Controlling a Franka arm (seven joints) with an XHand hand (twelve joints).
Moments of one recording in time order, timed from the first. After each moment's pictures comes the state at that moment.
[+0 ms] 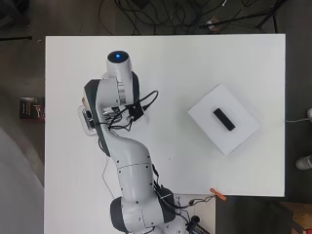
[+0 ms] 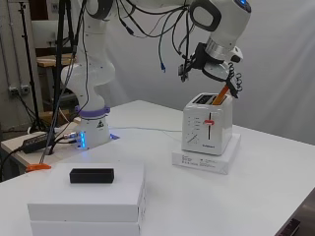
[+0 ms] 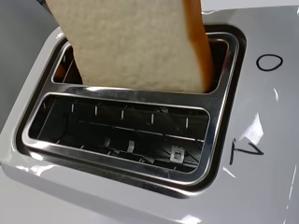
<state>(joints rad) 0.08 0.27 0.13 -1.59 0.12 1.36 -1.38</state>
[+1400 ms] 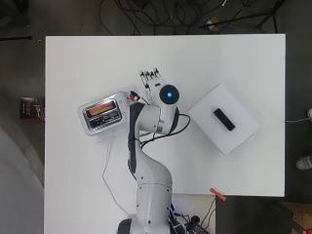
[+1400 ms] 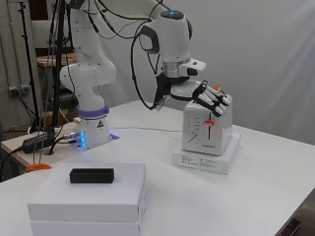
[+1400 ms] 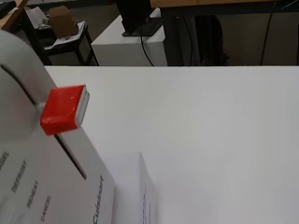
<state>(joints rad) -0.06 -0.01 0.01 -2.15 0.20 2.11 -1.30</state>
